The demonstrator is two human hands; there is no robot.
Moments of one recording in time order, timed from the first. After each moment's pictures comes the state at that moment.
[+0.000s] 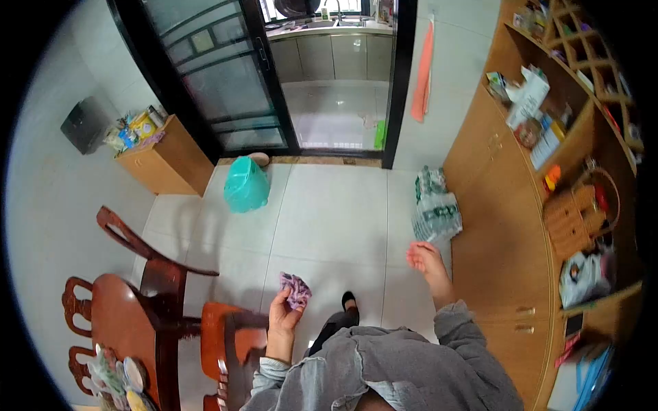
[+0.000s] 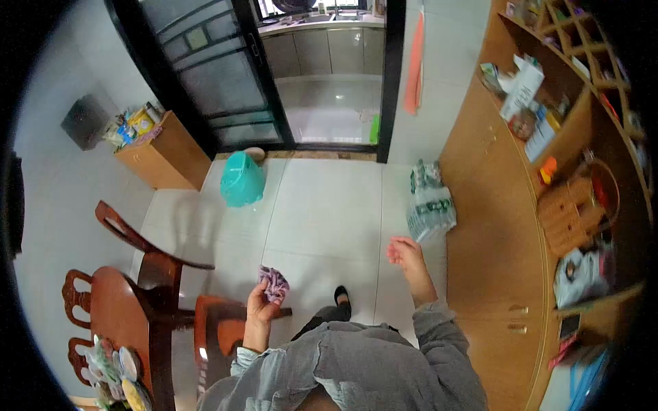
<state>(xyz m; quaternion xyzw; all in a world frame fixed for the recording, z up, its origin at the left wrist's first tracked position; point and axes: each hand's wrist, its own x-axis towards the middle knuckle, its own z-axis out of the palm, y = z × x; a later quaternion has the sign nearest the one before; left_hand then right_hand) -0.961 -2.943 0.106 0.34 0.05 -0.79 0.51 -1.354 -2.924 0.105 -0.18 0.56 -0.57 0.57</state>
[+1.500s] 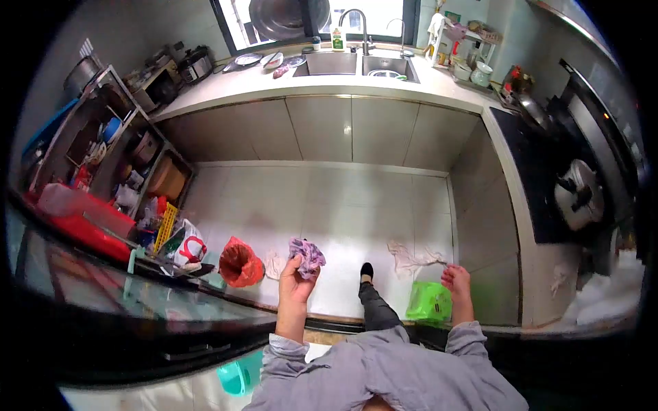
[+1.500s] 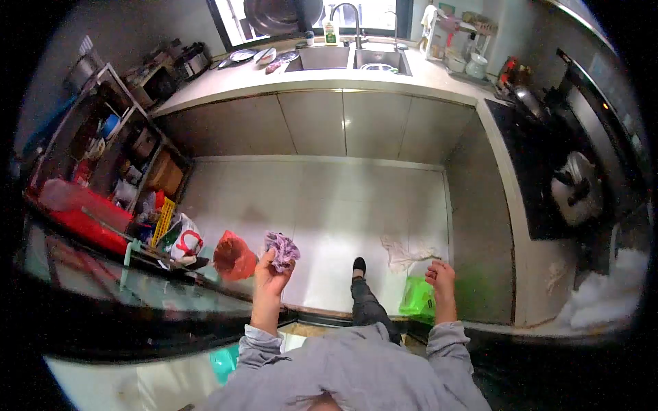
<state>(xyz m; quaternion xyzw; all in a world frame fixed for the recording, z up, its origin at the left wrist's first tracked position) -1.349 -4.355 0.156 0.27 0.05 -0.79 0.55 -1.752 -4.203 0.059 -0.04 0.67 -0.59 0.45</state>
